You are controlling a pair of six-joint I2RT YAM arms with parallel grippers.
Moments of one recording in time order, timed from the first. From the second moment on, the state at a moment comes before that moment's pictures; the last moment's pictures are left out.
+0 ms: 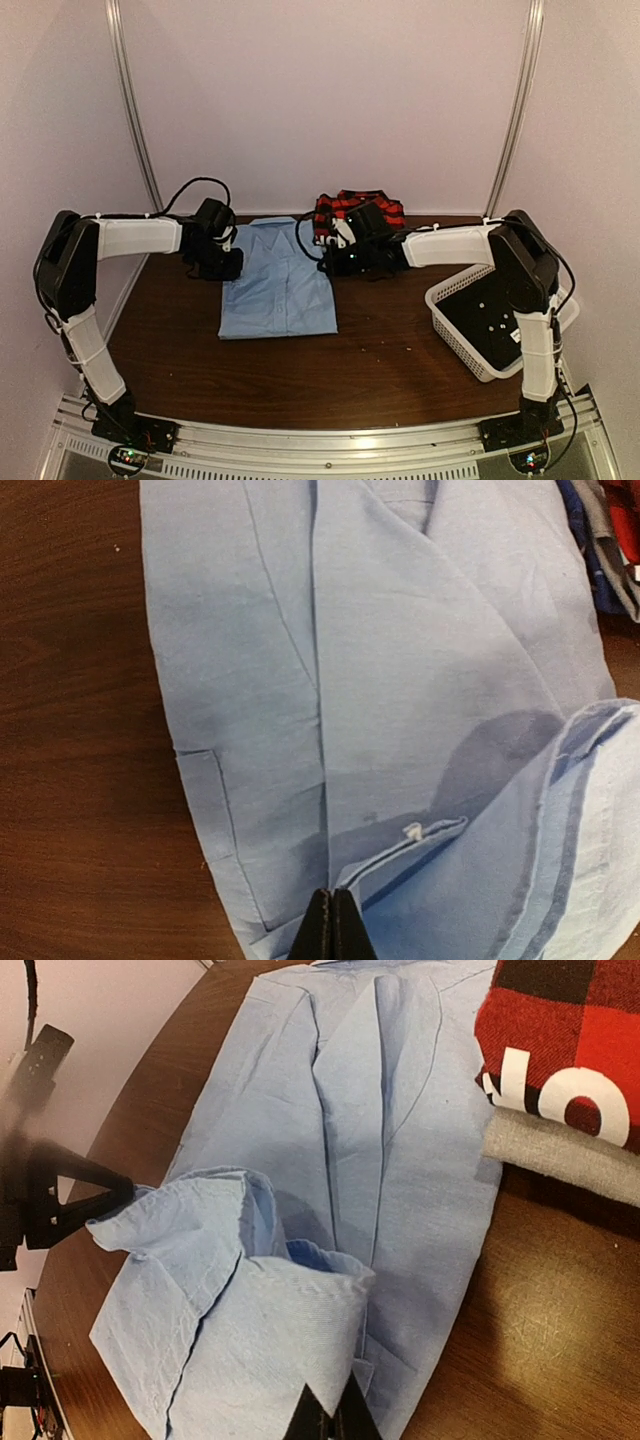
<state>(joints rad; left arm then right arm) -0.44 1.81 1.23 -0.47 -0.02 -0.38 0.71 2.12 1.53 -0.06 -0.24 0.46</state>
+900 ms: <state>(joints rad) -0.35 1.82 1.24 -0.49 -0.01 -0.41 0.69 2.29 1.70 -0.19 -0.18 0.40</state>
